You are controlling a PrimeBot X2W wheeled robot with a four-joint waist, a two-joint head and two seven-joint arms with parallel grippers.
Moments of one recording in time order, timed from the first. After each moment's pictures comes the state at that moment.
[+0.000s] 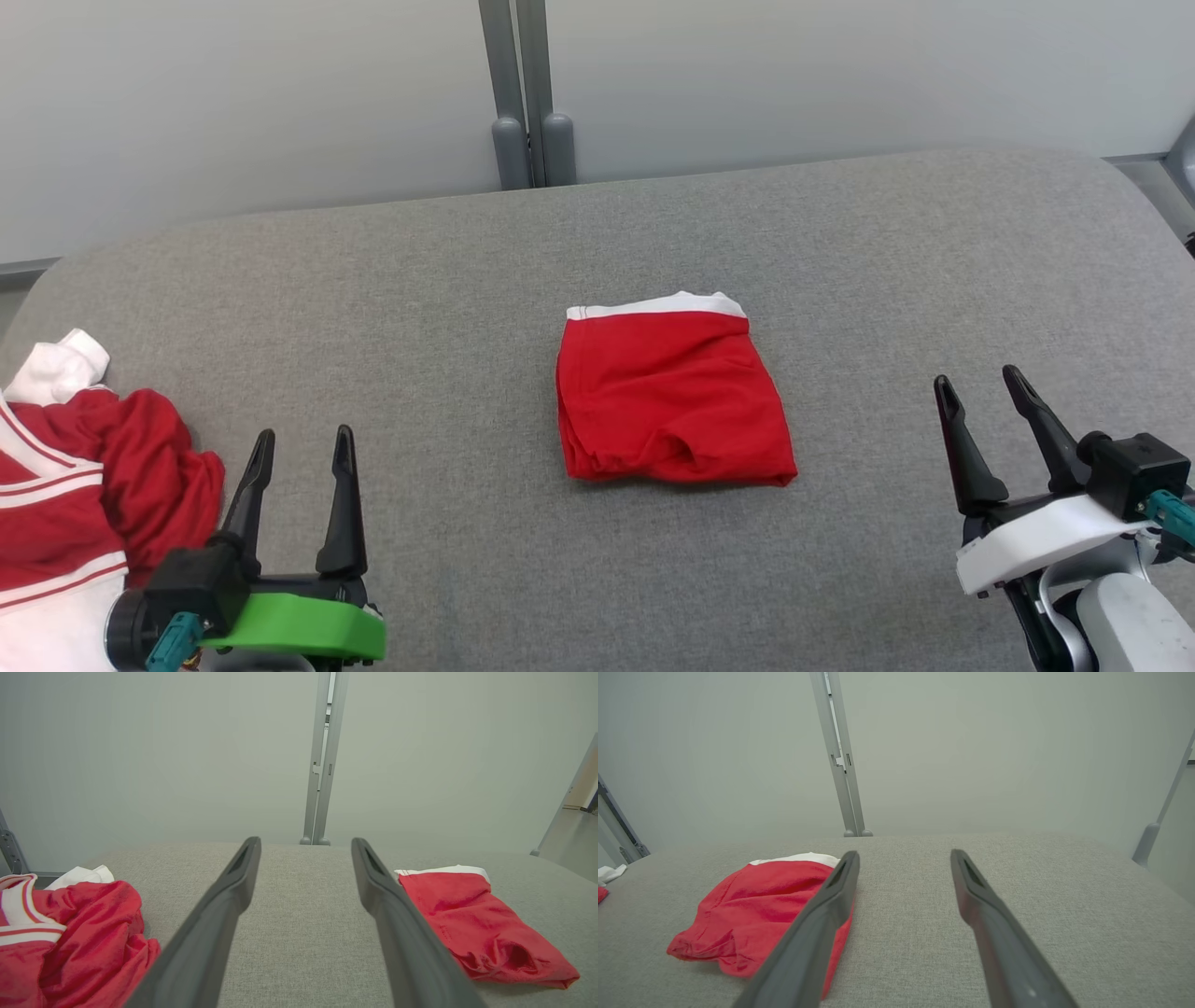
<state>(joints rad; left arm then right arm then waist) 0.00 0.08 -0.06 0.11 -0.24 -0.09 -0.26 -0.10 -0.29 0.13 0.21 0.38 0.13 -0.26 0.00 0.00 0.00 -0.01</state>
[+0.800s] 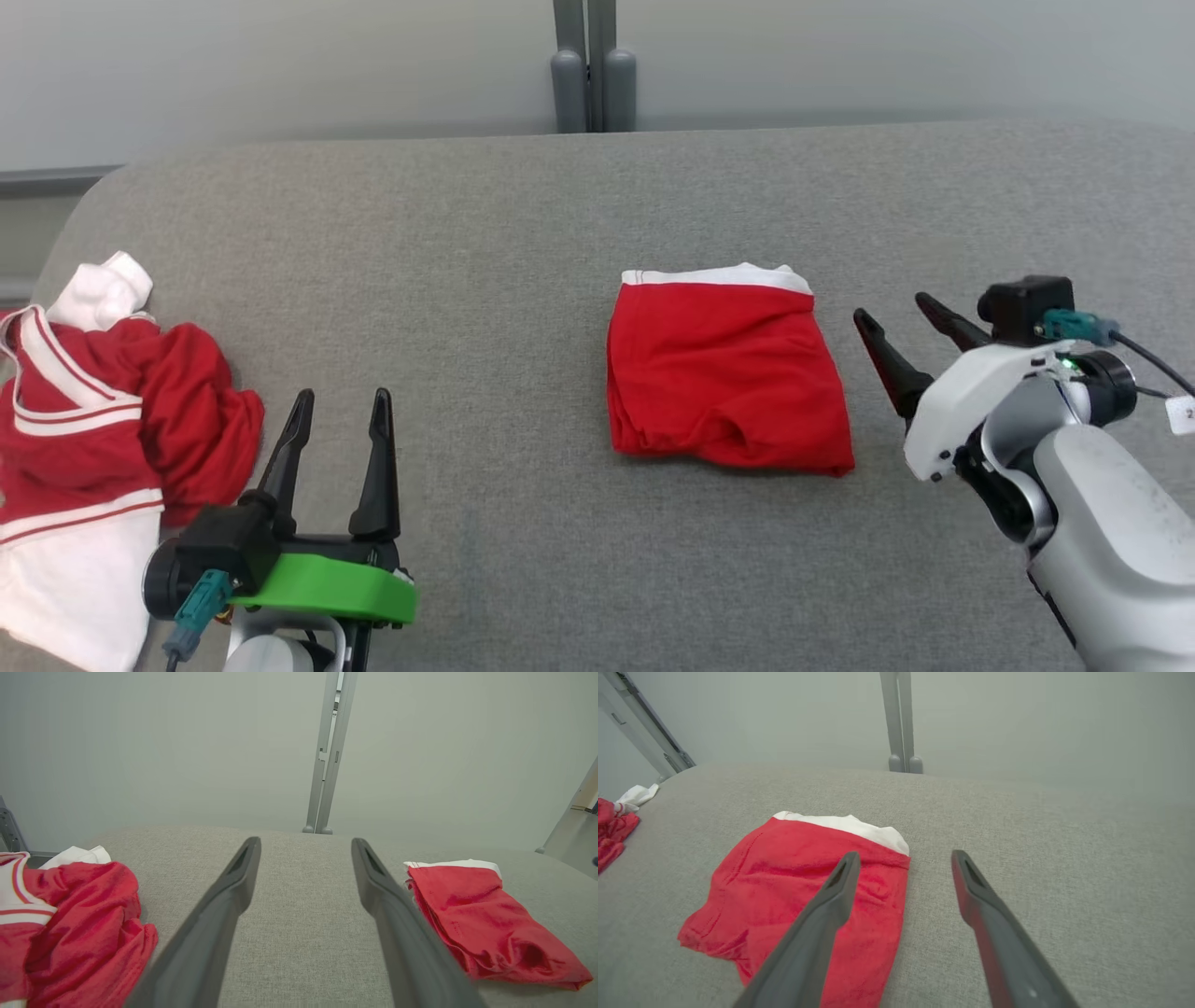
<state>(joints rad) -0.07 0.05 -0.10 0.15 -0.25 -0.11 -0.26 -0.43 -0.33 0.31 0.39 0.49 0.13 0.09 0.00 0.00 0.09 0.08</state>
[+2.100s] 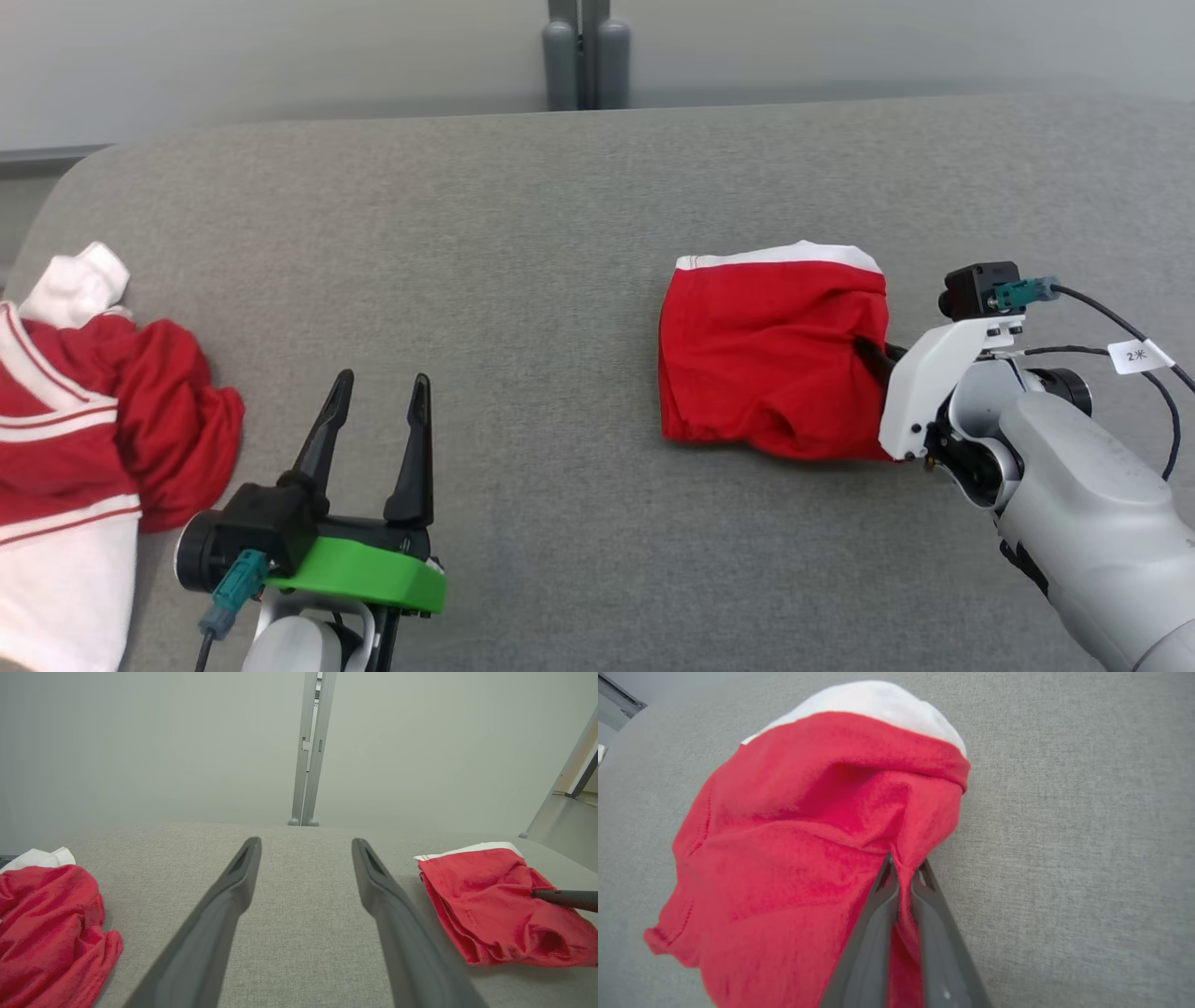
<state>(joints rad) -0.11 0.05 -0.15 0.16 -0.24 -0.12 -0.26 -0.68 -0.32 0.59 0.82 0.82 0.13 0.15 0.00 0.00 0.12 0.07</state>
